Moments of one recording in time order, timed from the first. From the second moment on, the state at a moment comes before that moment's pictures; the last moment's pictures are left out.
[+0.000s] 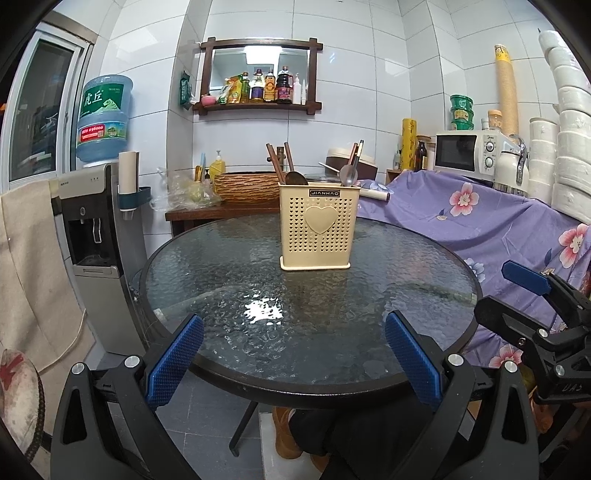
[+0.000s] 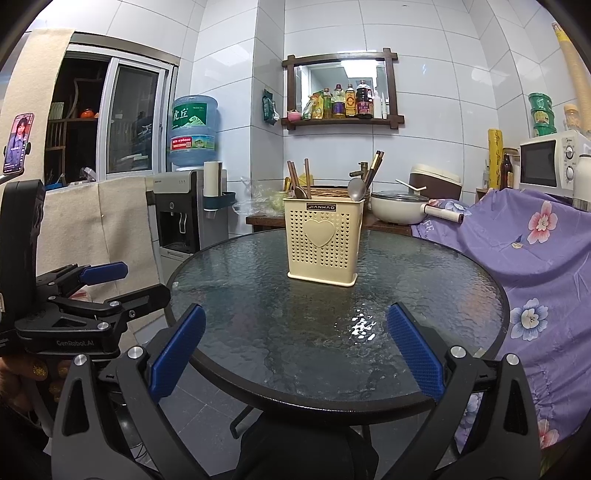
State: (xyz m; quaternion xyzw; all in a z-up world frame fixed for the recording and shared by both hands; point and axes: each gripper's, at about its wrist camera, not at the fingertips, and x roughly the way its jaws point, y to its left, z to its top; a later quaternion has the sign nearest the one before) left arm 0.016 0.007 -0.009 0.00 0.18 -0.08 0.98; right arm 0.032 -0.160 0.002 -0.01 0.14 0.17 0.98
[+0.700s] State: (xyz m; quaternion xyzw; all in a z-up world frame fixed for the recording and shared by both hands) left arm 0.017 0.008 -0.007 0.01 0.19 -0.08 0.98; right arm 0.030 -0.156 0.002 -0.01 0.14 0.16 0.98
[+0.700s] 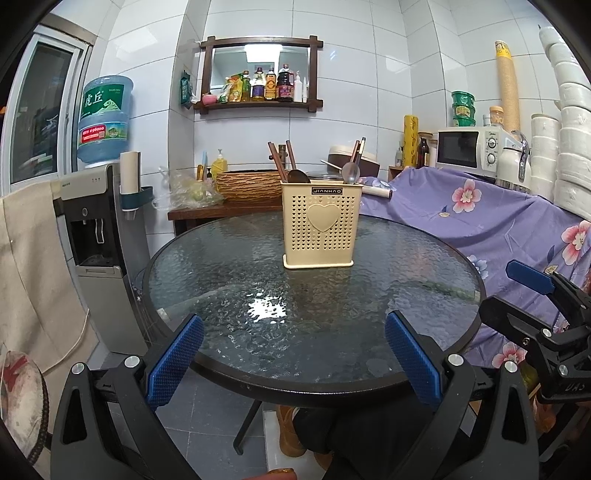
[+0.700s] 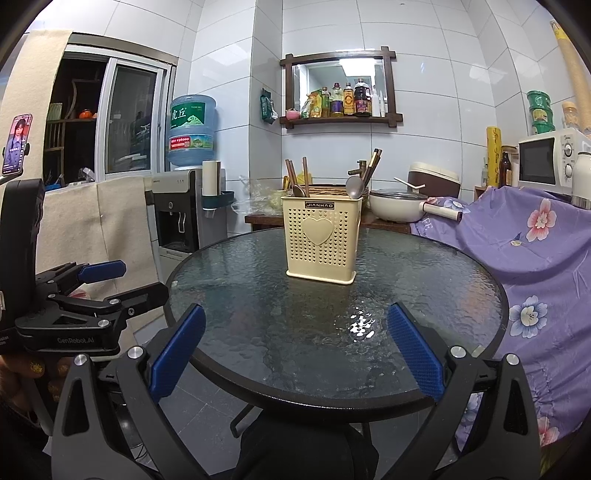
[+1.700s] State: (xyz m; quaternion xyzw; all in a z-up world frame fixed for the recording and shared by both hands) left arm 0.016 0.007 -0.009 0.01 0.19 -0.08 0.98; right arm 0.029 -0.154 0.002 -0.01 0.14 0.16 0.98
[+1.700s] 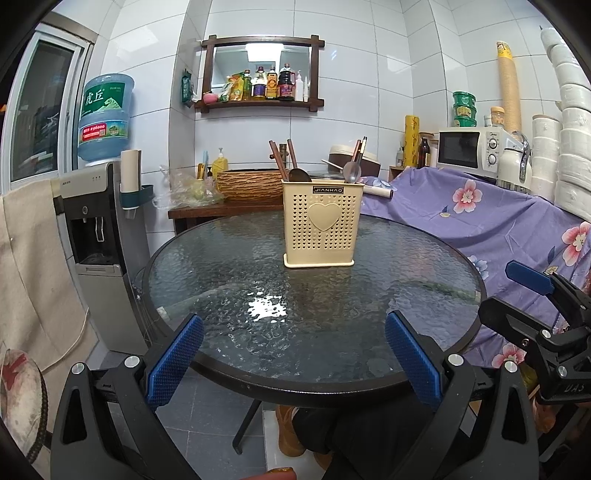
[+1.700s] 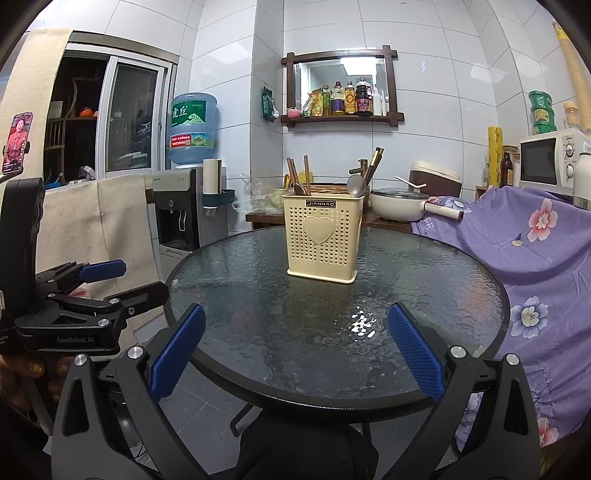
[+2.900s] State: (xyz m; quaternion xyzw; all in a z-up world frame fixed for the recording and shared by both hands) left arm 0.018 0.009 -0.010 0.00 0.19 -0.08 0.98; right arm 0.030 -0.152 0.000 -0.01 0.14 0.16 0.98
